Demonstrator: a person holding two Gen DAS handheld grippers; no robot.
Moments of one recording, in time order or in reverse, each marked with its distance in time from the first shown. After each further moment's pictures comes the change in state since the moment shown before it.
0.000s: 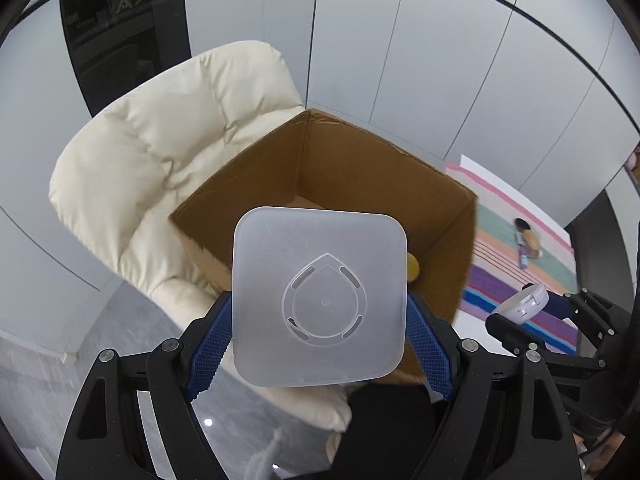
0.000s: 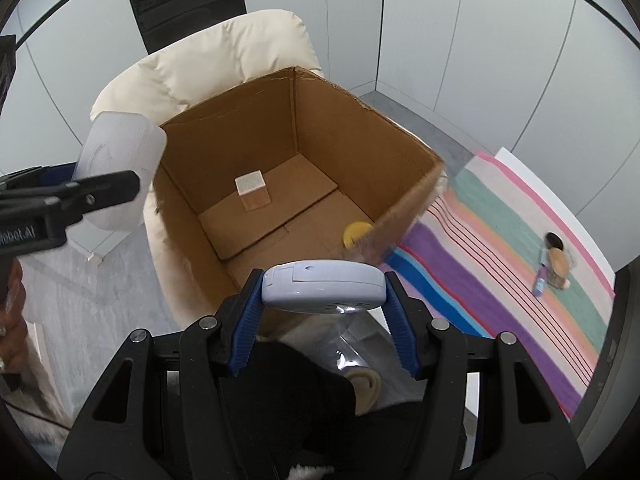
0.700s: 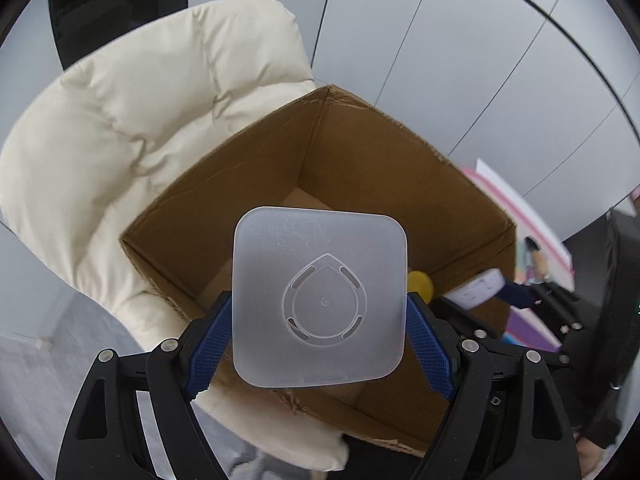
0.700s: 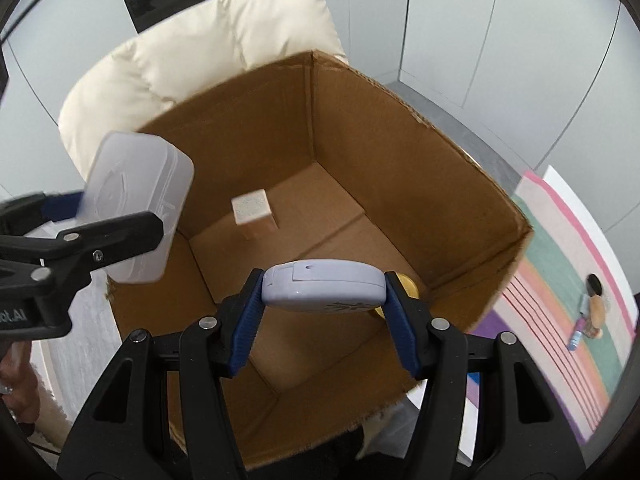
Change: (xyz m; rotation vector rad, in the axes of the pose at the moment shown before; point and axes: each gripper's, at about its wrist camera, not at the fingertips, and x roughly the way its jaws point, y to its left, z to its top) left arm 0.080 0.028 0.042 -0.096 0.092 -0.084; right arm 0.101 0.008 0.066 -0.025 0.038 0.058
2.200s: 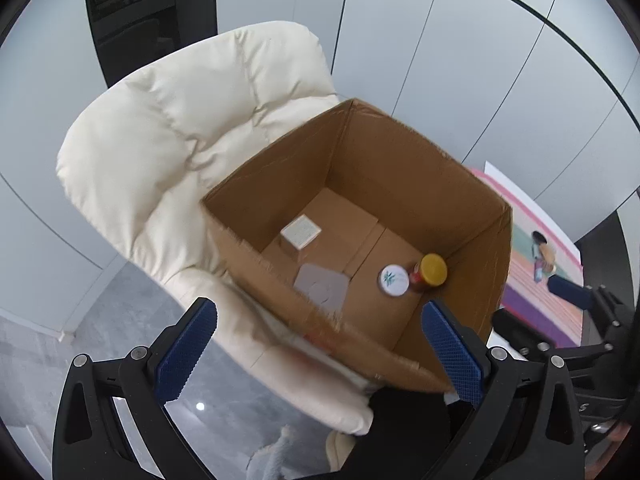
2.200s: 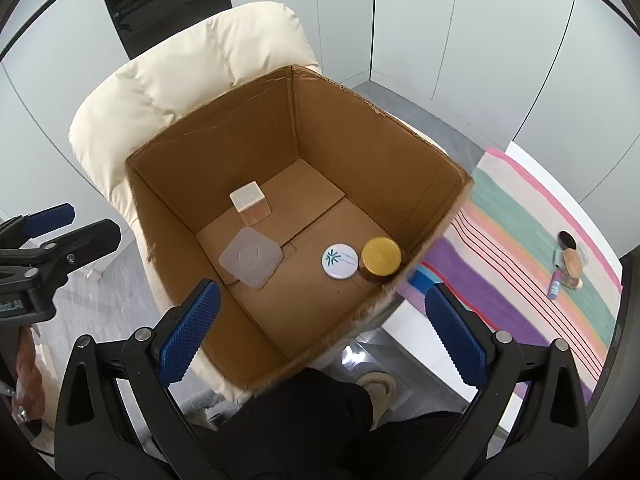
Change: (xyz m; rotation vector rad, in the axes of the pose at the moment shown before) left arm -0.066 0.006 -0.047 0.009 -0.057 0.101; right arm -0.071 0.010 -0.043 0.081 -0.008 -0.073
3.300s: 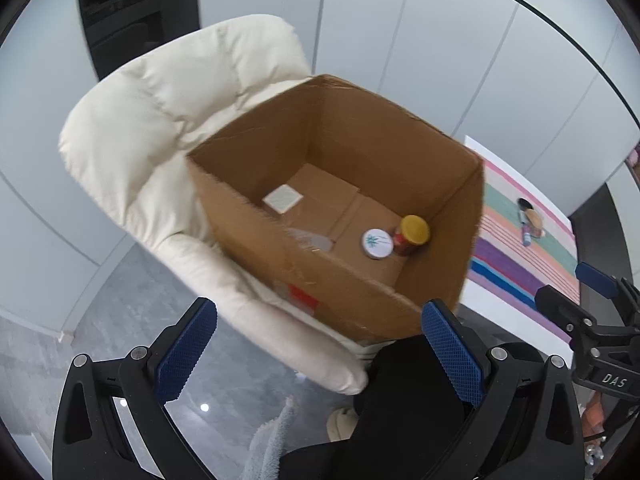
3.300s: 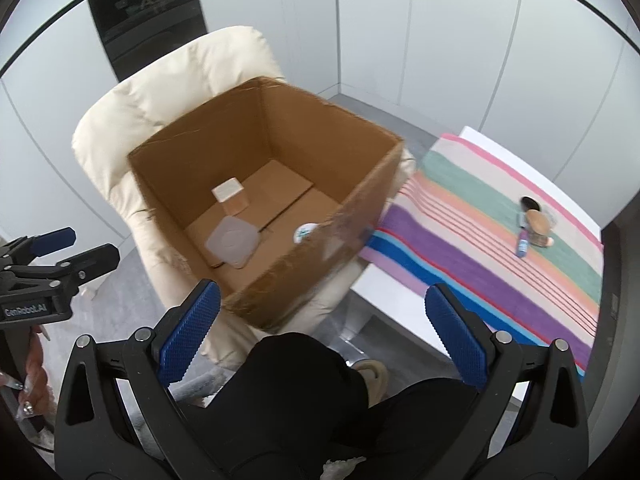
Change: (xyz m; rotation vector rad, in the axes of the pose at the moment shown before) left arm -0.016 -0.020 -0.049 0.069 0.005 -0.034; right arm -0.056 -0.030 -0.061 0.092 -0.078 -0.070
